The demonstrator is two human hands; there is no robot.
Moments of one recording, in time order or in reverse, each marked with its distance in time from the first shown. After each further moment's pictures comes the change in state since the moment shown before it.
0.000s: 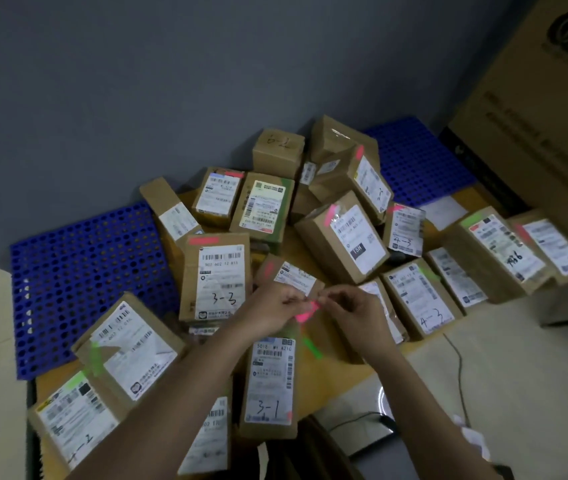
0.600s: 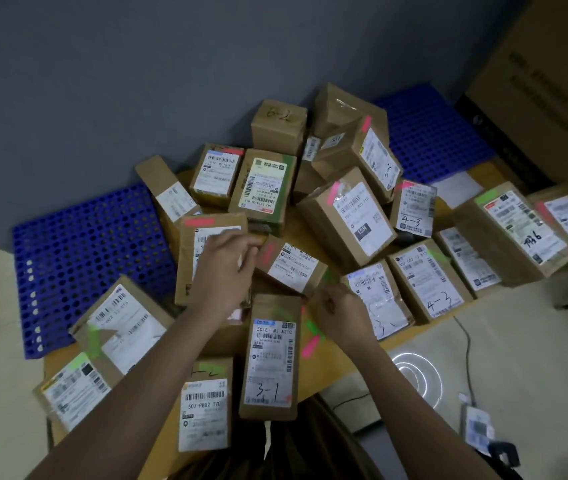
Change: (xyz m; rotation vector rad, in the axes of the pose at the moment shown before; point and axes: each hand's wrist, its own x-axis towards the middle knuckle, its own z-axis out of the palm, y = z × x) left_hand -0.006 -0.020 -0.032 0.377 0.684 0.215; right_hand 0.013 0.061 0.029 -0.485 -0.059 -0.111
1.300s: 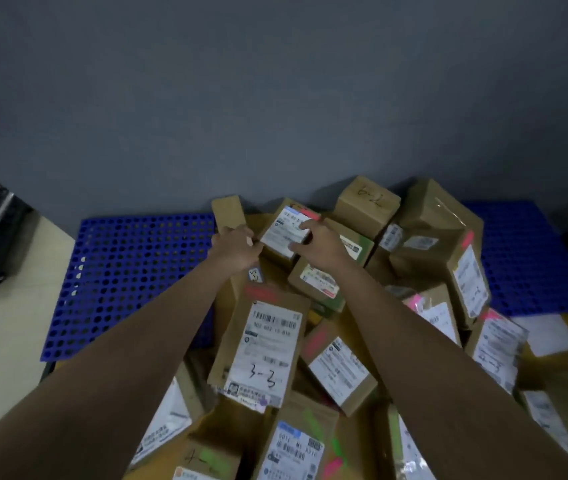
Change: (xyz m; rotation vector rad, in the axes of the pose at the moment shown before) left_hand 0.153 -0.112 -0.035 0.004 -0.195 -0.641; right_hand 0.268 -0.159 0.039 -0.132 -0.311 -0.189
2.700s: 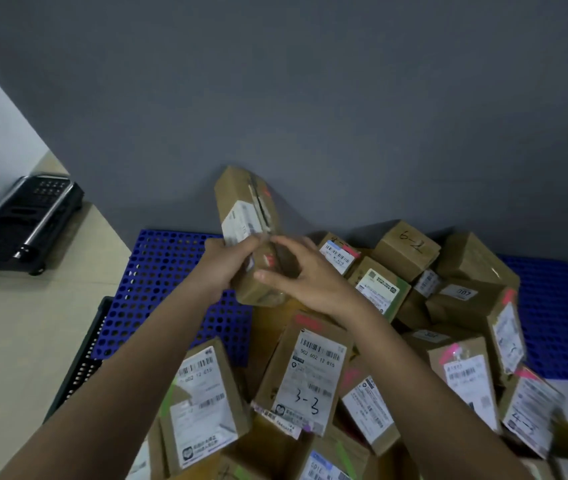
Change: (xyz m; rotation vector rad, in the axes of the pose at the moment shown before) left_hand -0.048 -0.055 -0.083 -1.029 0.084 -0.089; right_hand -0.081 -0.130 -0.010 0.170 -0.239 -0.374
